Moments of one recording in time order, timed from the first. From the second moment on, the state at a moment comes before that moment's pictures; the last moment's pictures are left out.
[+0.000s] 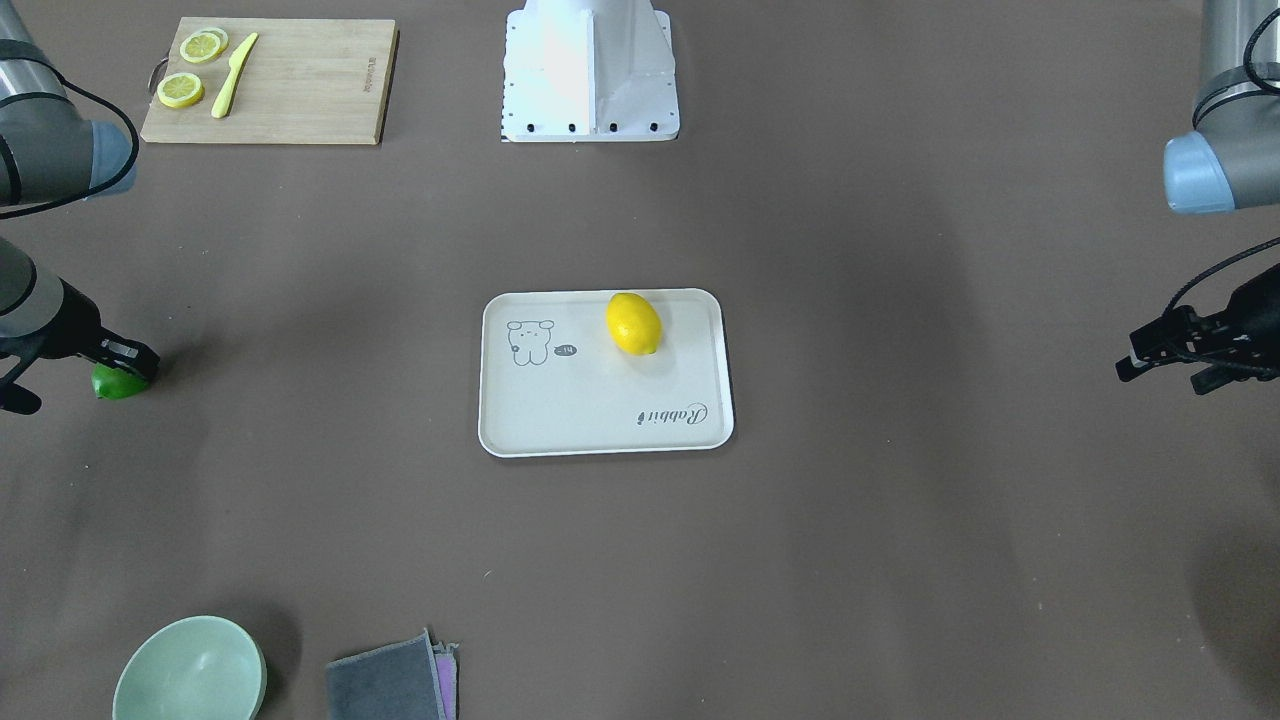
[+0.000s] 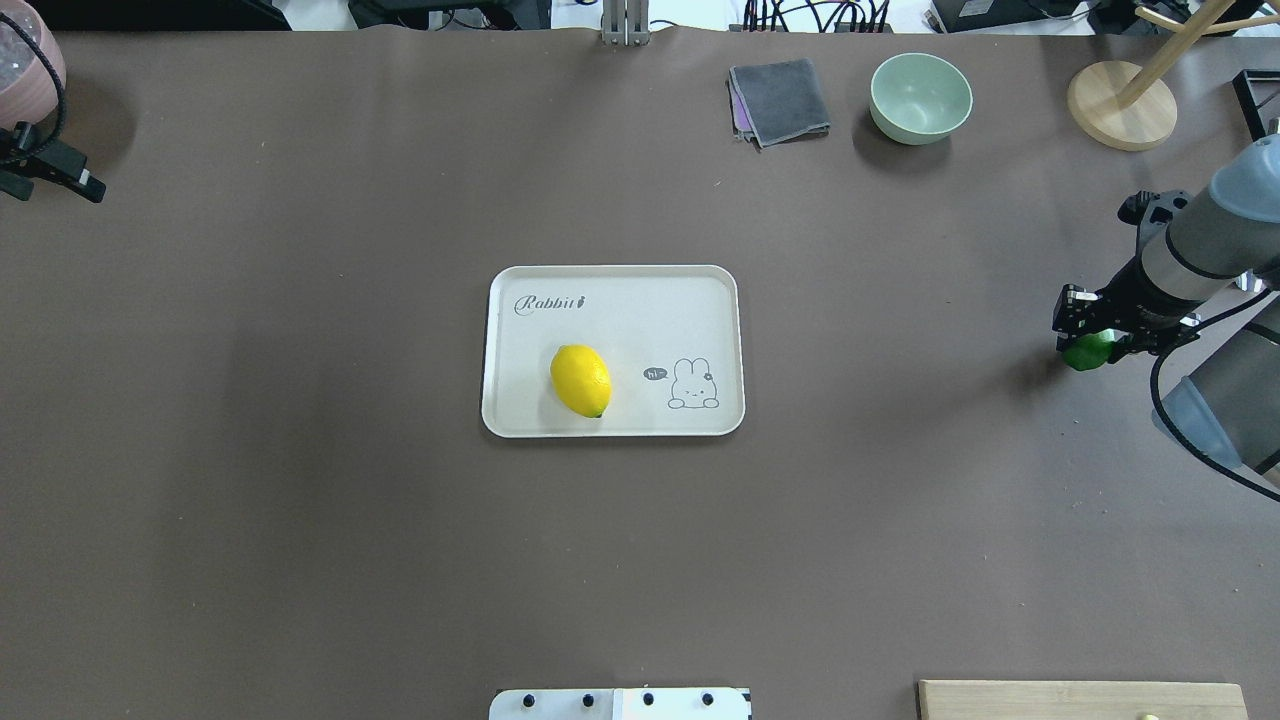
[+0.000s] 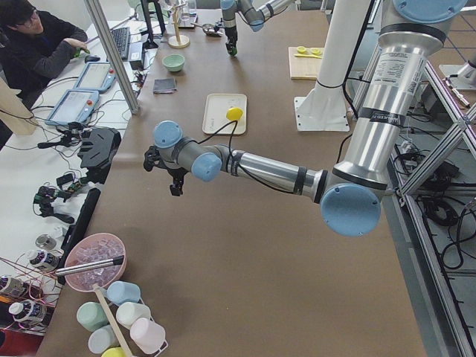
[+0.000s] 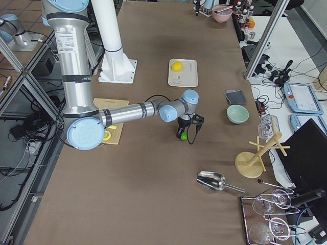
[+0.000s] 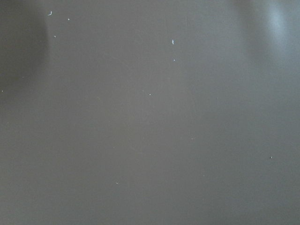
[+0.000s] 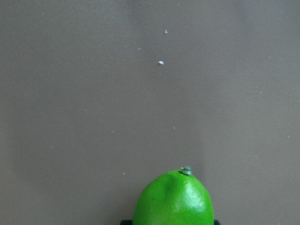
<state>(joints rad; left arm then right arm) -1.28 -1.82 -1.53 -1.86 -2.43 -0.44 0.97 -1.46 1.62 -1.34 2.18 1.04</state>
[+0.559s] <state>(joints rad) -1.28 -1.82 -1.53 -1.84 -2.43 -0.44 0.90 -1.27 1.75 -1.57 2.22 1.04</state>
